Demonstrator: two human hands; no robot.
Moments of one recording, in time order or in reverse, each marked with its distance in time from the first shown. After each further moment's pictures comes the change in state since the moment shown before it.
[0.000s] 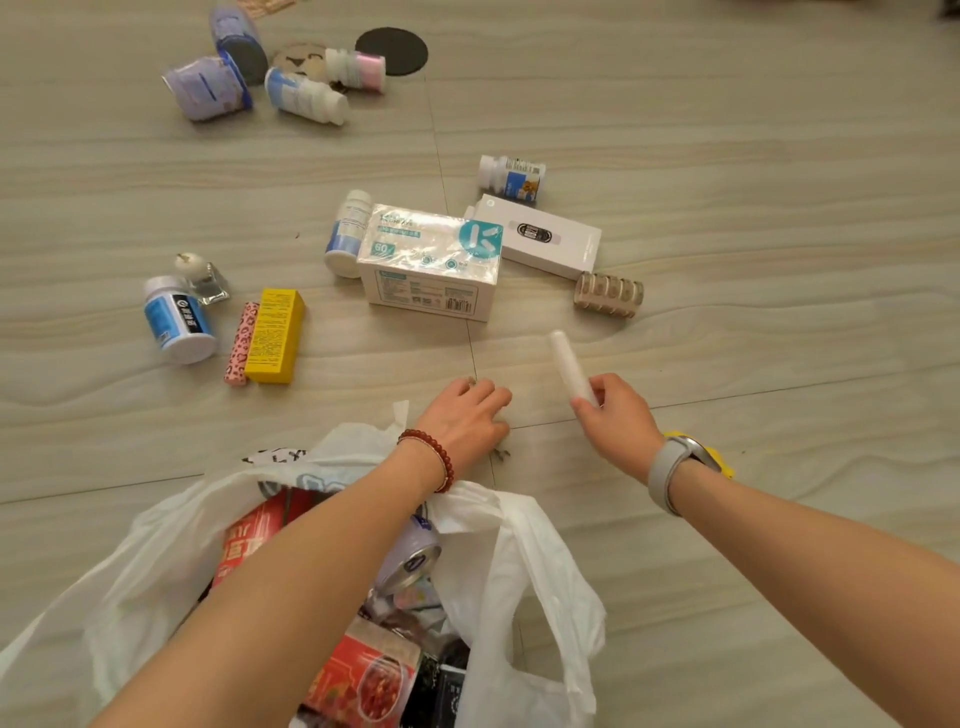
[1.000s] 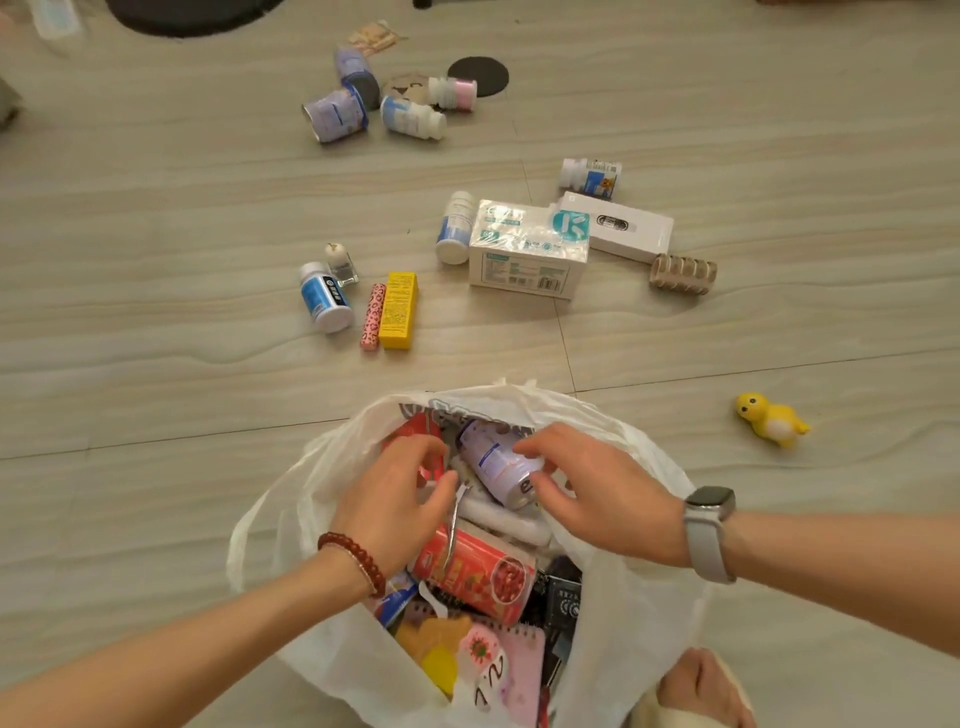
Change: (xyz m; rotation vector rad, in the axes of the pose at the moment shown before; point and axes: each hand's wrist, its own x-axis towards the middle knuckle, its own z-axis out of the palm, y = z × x) left_hand -0.221 0.013 -0.045 -0.802 0.219 -0.715; right_hand -0.166 -0.085 0.038 -0.198 -0.294 -0.658
